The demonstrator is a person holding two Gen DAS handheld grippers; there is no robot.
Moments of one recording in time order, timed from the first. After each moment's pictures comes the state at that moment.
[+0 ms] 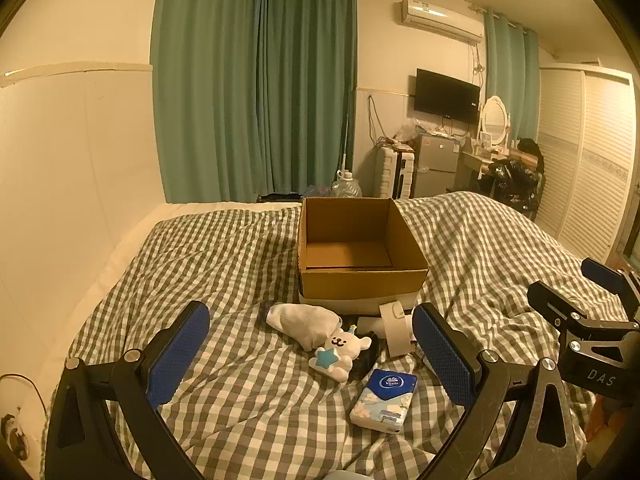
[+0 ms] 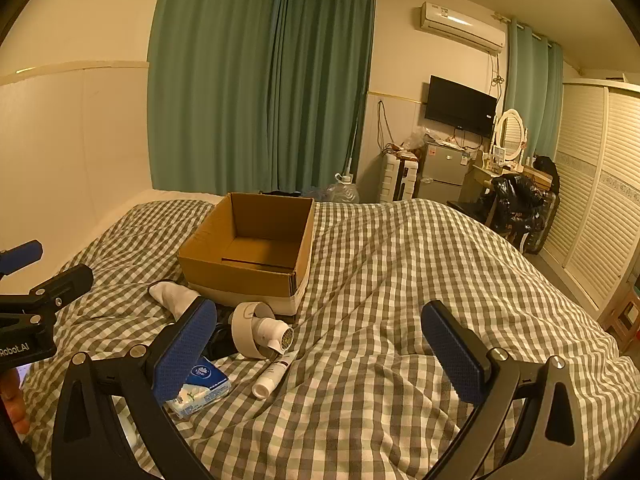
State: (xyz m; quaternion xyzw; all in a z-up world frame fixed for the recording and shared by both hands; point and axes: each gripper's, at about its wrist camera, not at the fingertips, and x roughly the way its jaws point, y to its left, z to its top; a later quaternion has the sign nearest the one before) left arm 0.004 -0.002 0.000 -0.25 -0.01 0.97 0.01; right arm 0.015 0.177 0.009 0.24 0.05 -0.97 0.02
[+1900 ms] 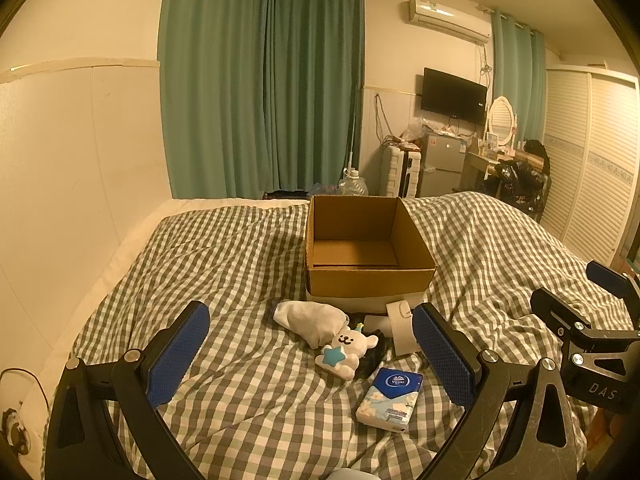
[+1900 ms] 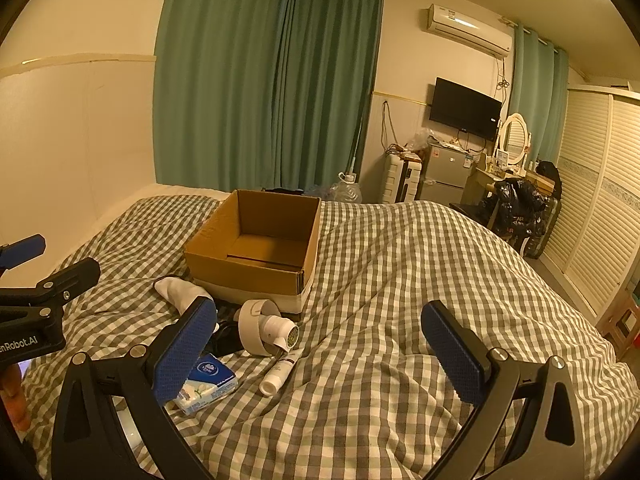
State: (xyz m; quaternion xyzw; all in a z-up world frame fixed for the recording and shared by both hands) left arm 0.010 -0.004 0.003 -0.26 -0.01 0.97 0.00; right arm 0.017 0.170 0.008 0.24 0.07 -0.97 0.02
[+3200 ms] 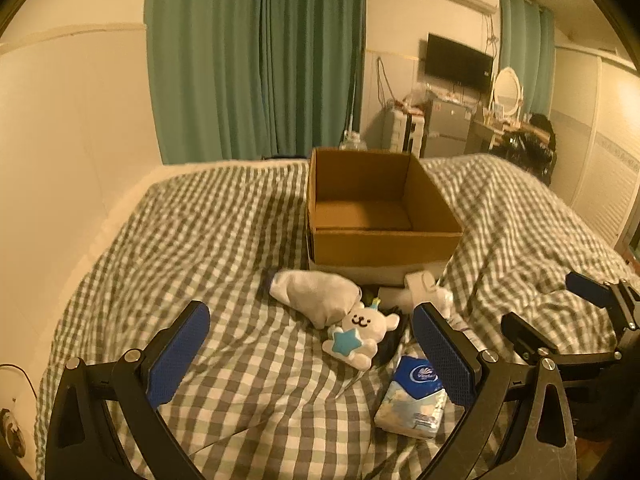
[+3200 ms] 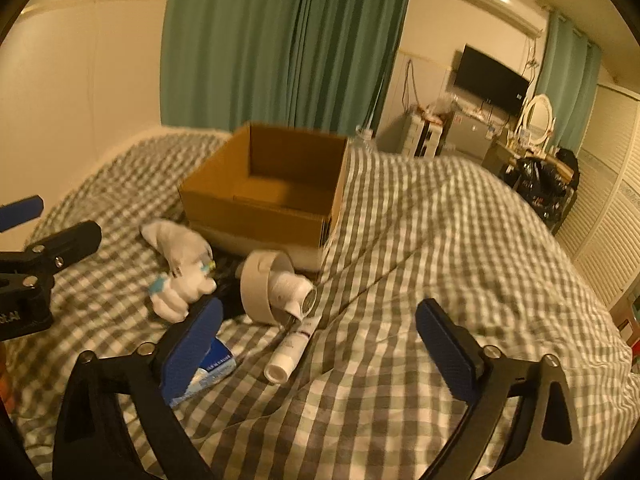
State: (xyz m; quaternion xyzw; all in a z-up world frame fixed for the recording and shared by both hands) left arm -0.050 -0.009 -0.051 -0.33 -0.01 0.94 0.00; right arm -0.042 0.142 -0.055 0.34 0.11 -0.94 0.04
